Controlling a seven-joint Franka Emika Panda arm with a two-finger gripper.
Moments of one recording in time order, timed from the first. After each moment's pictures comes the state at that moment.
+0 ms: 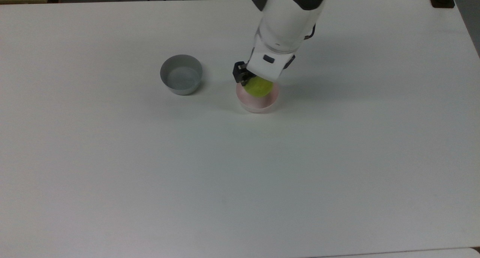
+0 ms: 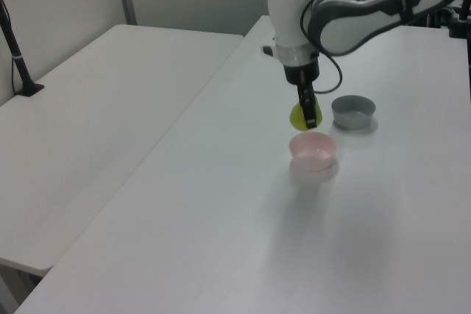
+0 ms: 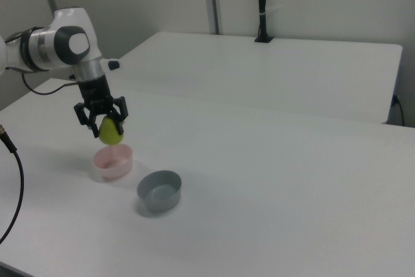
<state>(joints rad) 0.55 0.39 -0.28 -1.58 -0.04 1.78 -0.13</state>
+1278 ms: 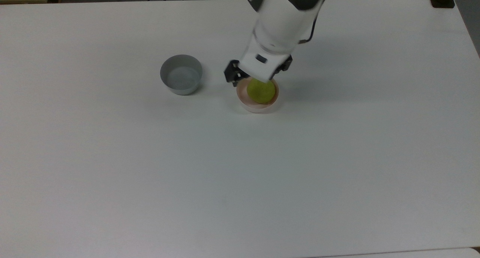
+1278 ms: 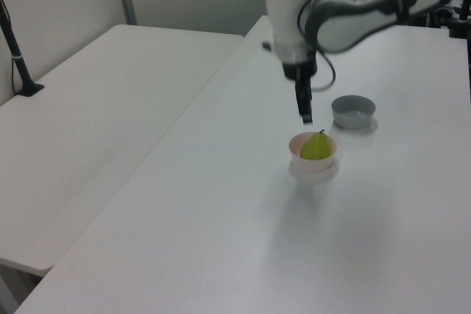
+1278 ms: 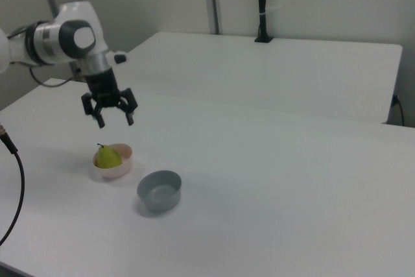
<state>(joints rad) 0.53 0.38 -0.30 -1.54 -0.04 1.78 -0.06</state>
